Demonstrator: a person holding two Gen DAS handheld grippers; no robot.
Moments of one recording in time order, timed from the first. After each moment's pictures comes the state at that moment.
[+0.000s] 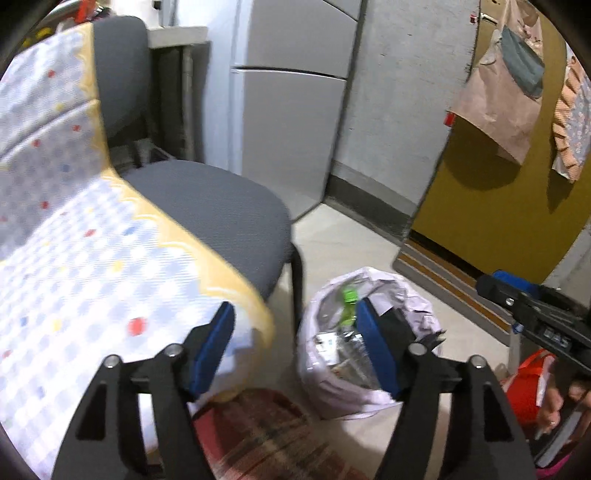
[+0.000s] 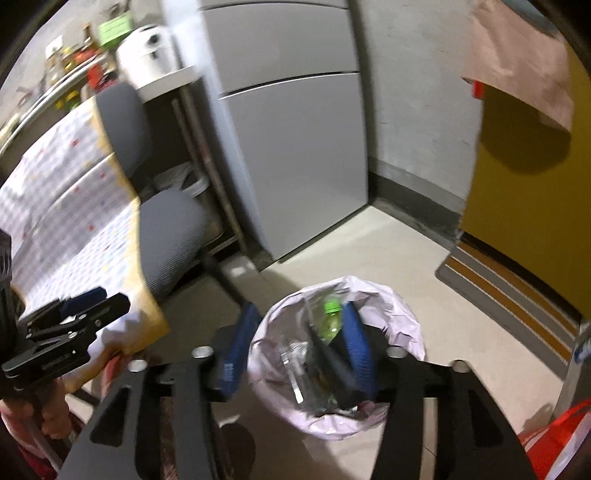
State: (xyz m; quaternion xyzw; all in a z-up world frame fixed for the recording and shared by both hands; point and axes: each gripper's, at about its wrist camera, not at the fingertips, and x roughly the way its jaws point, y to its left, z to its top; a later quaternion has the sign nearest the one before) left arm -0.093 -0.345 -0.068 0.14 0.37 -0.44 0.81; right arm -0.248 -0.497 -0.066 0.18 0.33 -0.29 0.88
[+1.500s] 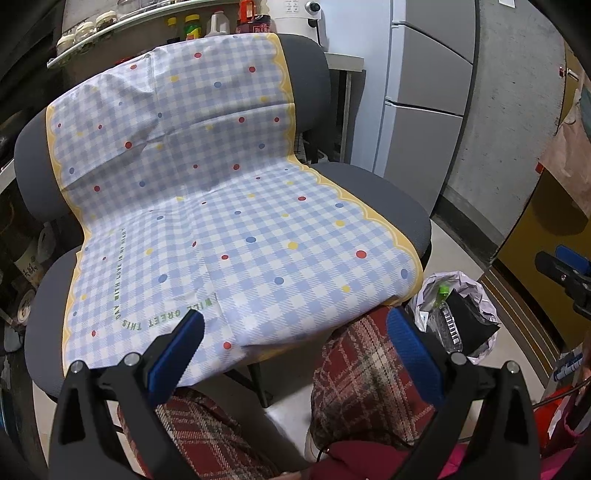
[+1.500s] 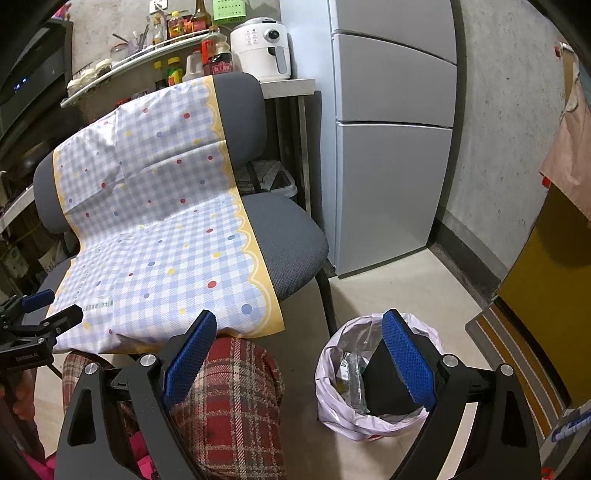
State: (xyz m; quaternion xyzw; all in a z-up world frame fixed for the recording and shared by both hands) left arm -0.110 -0.161 0.018 0.12 0.39 -0.24 0.88; right arm -0.225 -0.393 0.025 0.08 0.34 -0.18 0.92
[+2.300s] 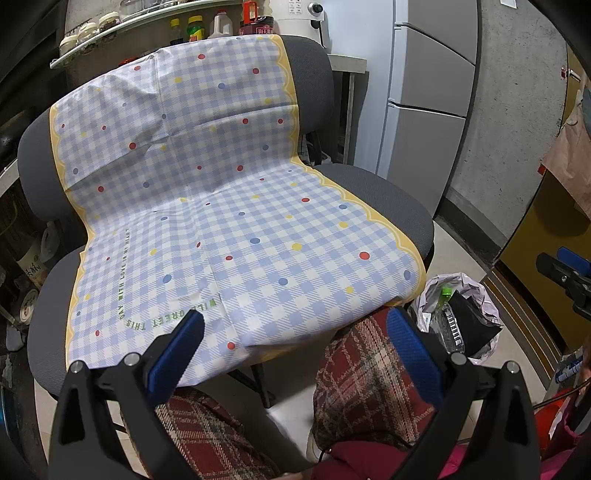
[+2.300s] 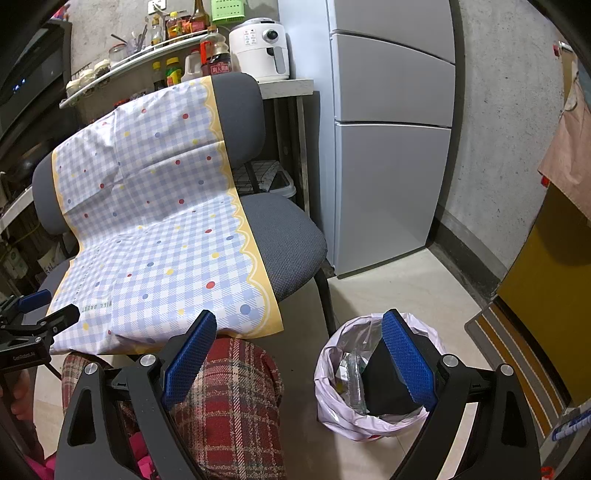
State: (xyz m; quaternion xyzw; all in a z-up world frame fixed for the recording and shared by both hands) left arm -0.109 -0.159 0.020 0.12 0.39 -0.24 0.88; right arm -0.225 -0.395 0.025 0.08 0.34 -0.18 0.92
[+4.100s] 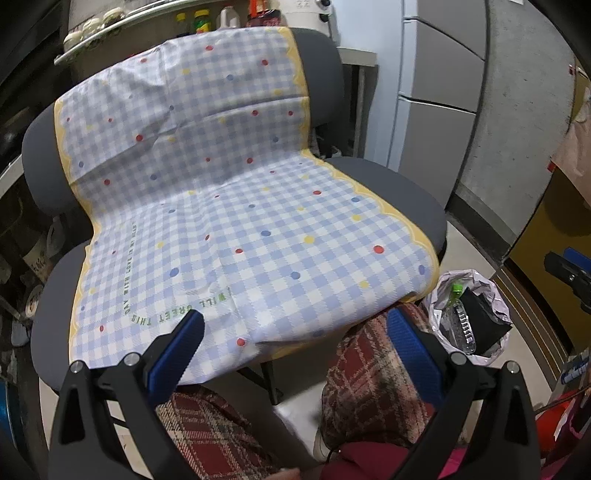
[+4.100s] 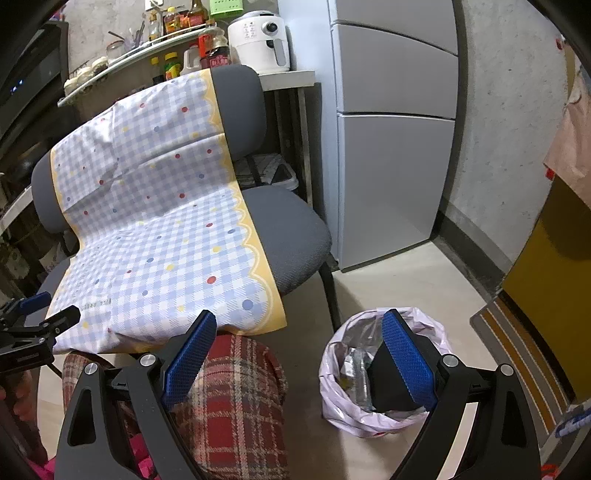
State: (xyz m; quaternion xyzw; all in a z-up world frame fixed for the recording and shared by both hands) left arm -0.098 -0.153 0.009 0.12 0.40 -0.22 0.88; right arm -0.222 -0.394 0.019 0.09 0.34 -0.17 0.92
